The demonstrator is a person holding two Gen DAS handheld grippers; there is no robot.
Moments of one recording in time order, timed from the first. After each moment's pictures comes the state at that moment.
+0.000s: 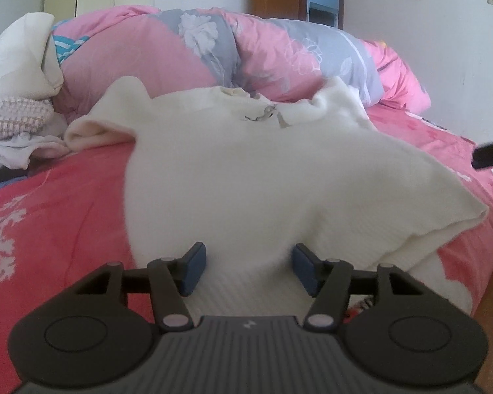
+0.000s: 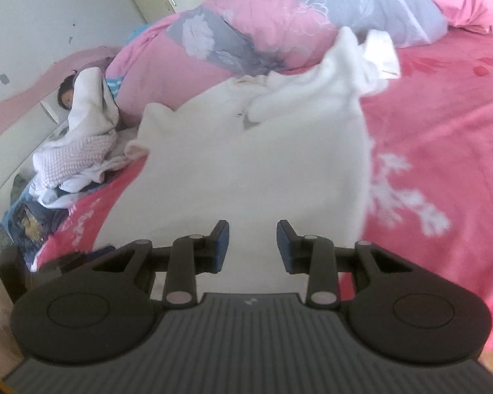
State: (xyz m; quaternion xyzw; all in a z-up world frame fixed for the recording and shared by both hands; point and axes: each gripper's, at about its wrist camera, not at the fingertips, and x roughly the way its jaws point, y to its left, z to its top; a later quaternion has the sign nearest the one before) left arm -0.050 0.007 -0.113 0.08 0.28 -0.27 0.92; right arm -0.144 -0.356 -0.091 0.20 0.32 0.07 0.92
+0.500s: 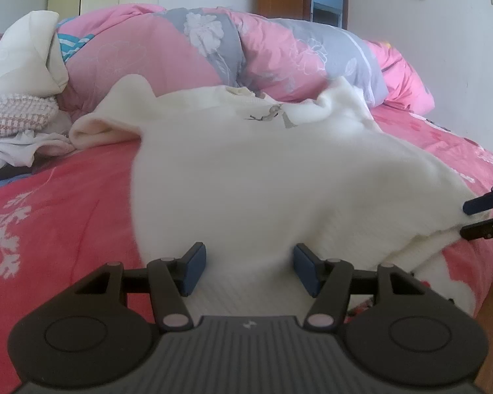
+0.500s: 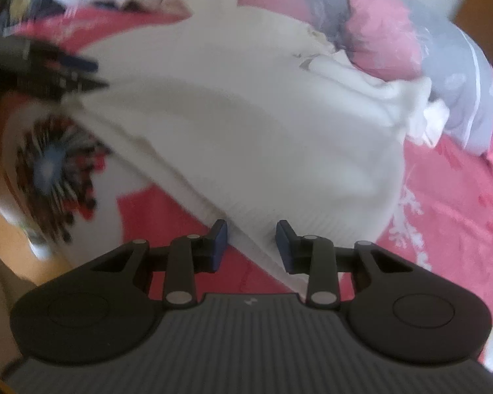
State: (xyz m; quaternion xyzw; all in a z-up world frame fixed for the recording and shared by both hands) left arm -0.047 0.011 -0.113 0.07 0.28 -0.27 0.92; right arm -0.145 -0.249 -0.128 -0.19 0.38 0.08 0.90
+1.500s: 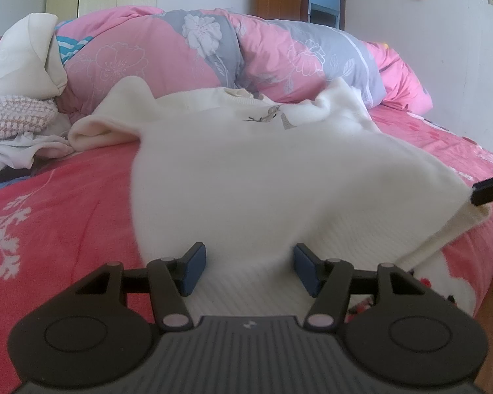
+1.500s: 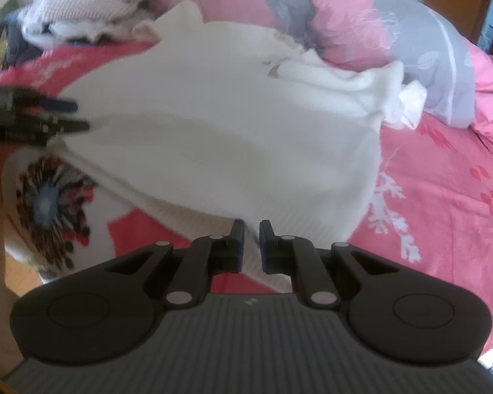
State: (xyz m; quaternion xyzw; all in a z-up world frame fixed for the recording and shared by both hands) left arm -0.048 0.013 -0.114 0.07 0.27 -0.27 0.92; right arm -0.152 -0.281 -0.106 -0.08 0.36 0.05 0.93
